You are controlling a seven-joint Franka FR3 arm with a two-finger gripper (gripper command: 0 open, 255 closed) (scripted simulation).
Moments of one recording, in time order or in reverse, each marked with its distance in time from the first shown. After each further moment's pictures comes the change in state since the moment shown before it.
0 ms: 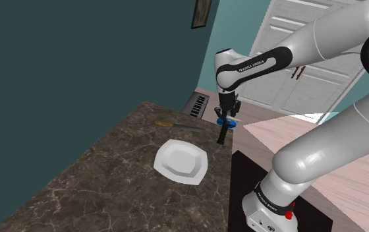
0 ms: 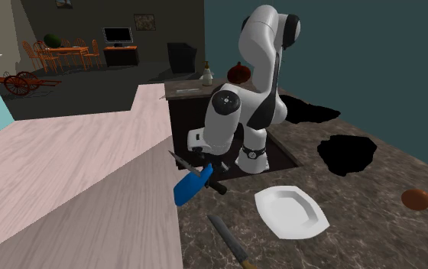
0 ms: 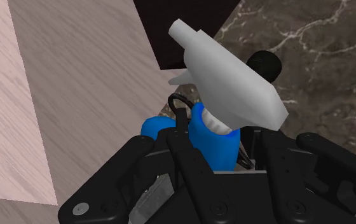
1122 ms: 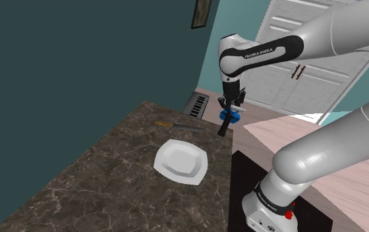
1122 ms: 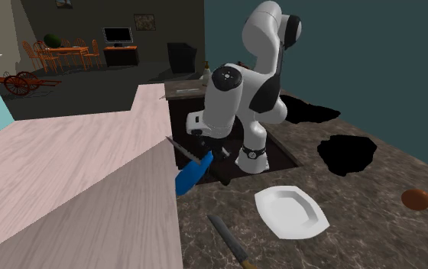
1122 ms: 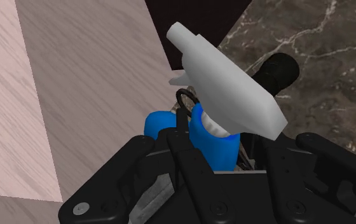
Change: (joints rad) arm 0.006 -0.075 0.003 0.082 0.022 -0.154 -0.045
